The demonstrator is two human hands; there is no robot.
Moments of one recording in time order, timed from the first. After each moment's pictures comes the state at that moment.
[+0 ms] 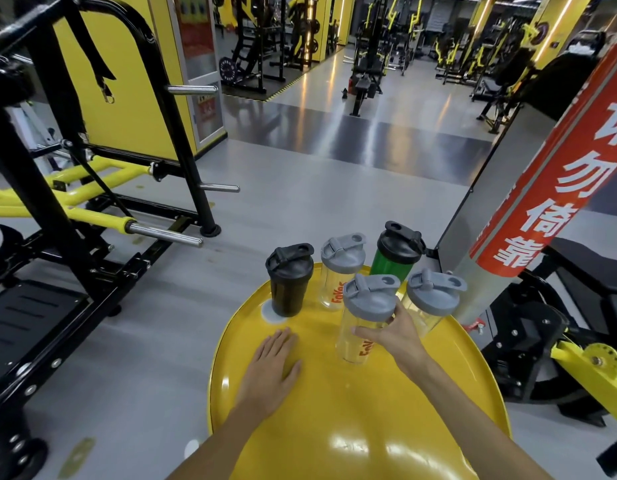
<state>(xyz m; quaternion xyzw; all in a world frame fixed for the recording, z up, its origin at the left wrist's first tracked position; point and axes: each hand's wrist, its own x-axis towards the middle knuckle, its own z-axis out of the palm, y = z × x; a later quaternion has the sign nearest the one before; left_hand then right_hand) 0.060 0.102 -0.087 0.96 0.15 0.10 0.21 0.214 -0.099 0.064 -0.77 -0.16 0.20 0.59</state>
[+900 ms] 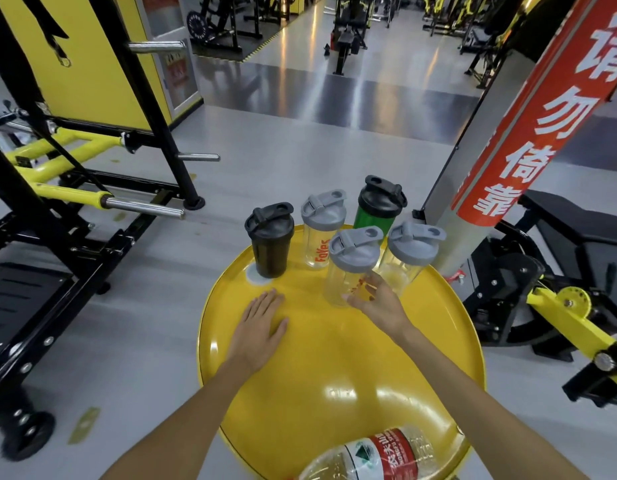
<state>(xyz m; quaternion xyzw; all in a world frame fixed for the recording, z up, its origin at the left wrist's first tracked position) 0.060 0.102 -0.091 0.96 0.13 0.10 0.22 0.207 -0.118 0.030 -0.84 -0.15 0.22 0.47</state>
